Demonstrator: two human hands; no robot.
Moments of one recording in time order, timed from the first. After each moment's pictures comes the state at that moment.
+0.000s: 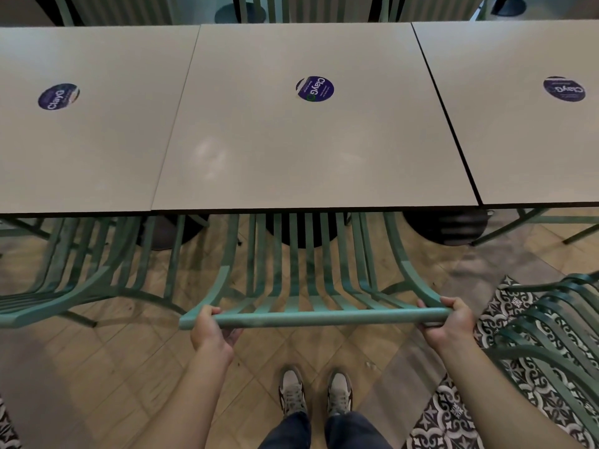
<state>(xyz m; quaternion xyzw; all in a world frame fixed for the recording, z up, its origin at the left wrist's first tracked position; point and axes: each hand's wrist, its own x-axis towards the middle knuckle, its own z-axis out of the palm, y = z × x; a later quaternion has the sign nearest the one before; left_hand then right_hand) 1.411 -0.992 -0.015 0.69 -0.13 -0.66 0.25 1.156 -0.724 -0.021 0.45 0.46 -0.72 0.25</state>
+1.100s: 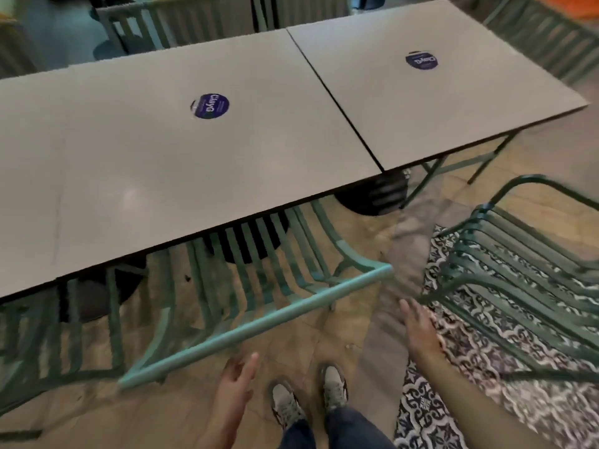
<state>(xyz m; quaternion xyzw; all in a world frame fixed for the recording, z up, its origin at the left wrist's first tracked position) 1.420 -0.902 -0.037 0.52 -0.57 -0.63 -0.10 1.235 -0.632 -0.038 0.21 0.80 -0.50 0.24</state>
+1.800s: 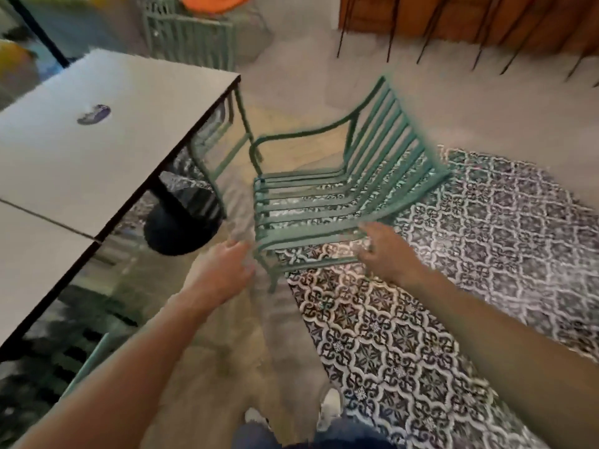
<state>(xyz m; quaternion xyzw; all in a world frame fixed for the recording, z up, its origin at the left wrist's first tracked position) 1.170 -0.501 0.095 -0.24 -0.96 -0.04 -0.16 1.278 -0.218 0.062 0.15 0.96 -0.24 0.08</state>
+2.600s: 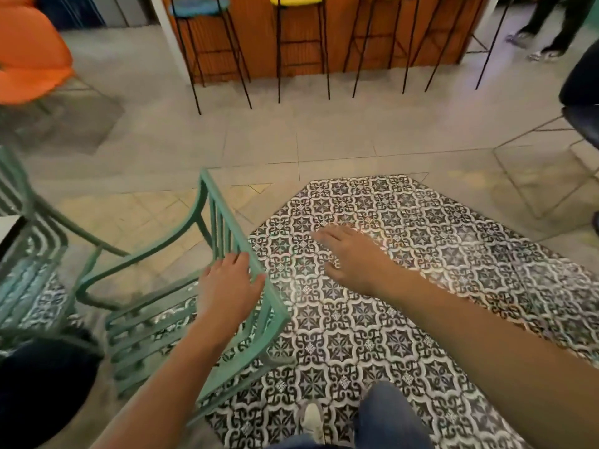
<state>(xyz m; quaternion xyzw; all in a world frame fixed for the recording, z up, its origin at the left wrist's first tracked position) 1.065 0.015 0.095 -0.38 -0.92 0.01 -0.06 1.220 0.197 0.121 0.17 0.98 -0.14 0.02</state>
